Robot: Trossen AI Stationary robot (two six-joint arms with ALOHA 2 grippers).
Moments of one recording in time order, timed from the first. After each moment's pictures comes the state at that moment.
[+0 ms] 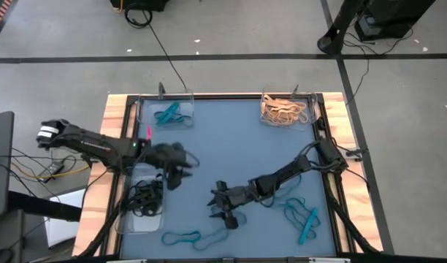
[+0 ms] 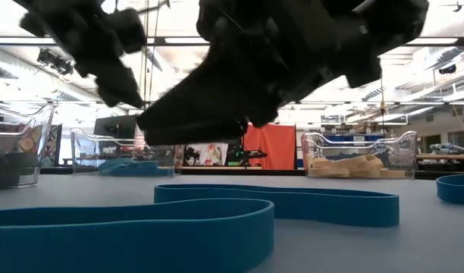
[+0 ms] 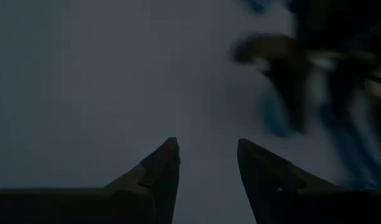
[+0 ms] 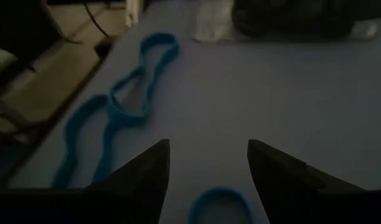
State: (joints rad) left arm -0.11 1.06 0.58 -0.22 0.01 -0.36; right arm 0.34 2.11 1.14 0.51 0.02 0.20
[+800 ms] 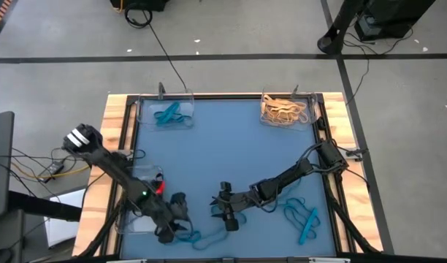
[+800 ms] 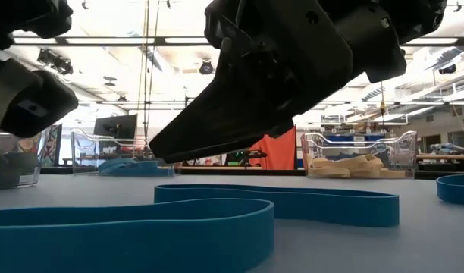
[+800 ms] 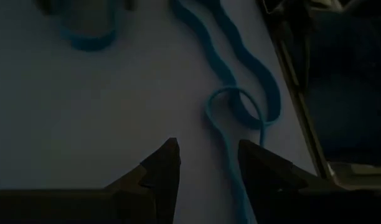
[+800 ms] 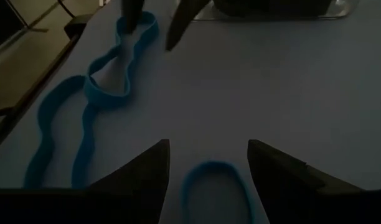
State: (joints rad) left arm -0.73 1.54 0.66 0.11 -0.15 -0.63; right arm 0.40 2.11 1.14 0.42 0.17 0.23
